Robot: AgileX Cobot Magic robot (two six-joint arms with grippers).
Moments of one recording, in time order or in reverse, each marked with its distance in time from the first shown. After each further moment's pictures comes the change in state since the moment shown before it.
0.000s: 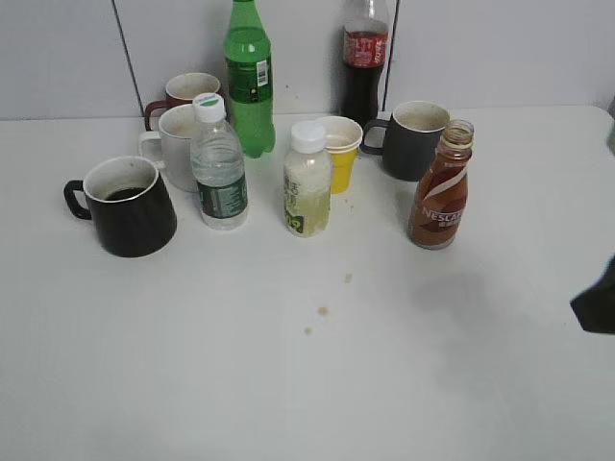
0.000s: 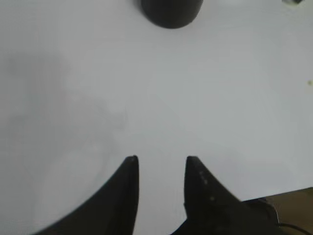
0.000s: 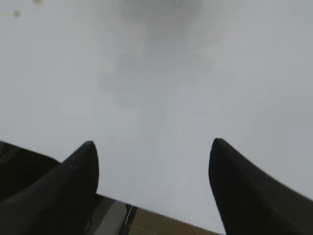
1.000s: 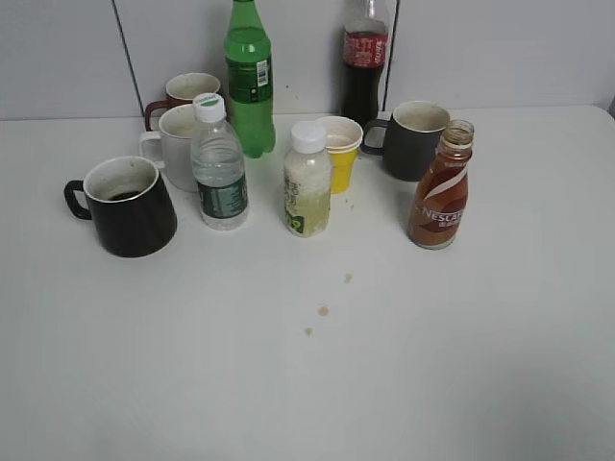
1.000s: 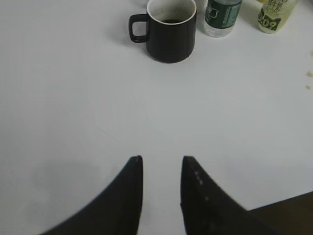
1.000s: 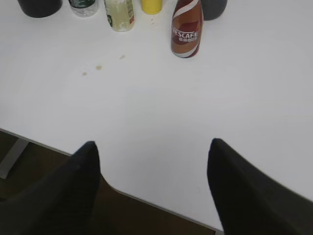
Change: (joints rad) left arm 0.000 -0.520 0.214 0.038 -0.004 0.116; right arm 0.000 -1.069 0.213 0.046 0.267 -0.032
